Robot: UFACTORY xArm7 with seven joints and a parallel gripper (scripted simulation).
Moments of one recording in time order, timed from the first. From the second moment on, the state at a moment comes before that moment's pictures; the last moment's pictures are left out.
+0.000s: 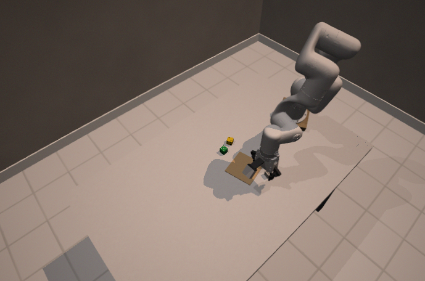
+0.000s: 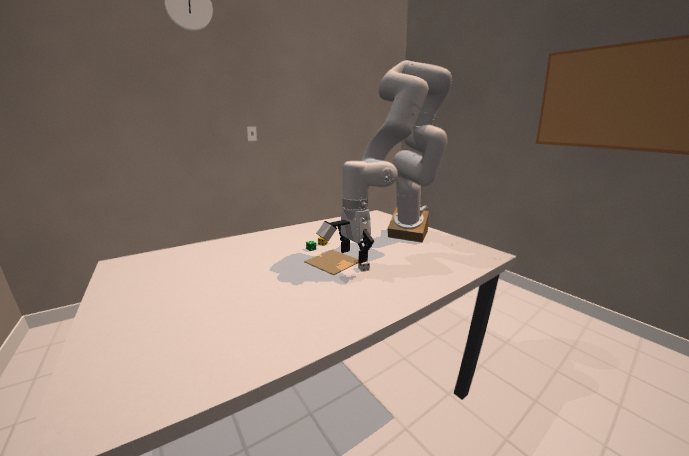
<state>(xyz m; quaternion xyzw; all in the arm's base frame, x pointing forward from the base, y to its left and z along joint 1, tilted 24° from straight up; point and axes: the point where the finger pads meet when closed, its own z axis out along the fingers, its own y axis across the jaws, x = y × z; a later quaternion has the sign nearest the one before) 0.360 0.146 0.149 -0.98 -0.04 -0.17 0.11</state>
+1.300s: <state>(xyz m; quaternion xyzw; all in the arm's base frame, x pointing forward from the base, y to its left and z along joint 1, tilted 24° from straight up) 0.328 0.123 0.238 -0.98 -0.04 -0.17 0.11</state>
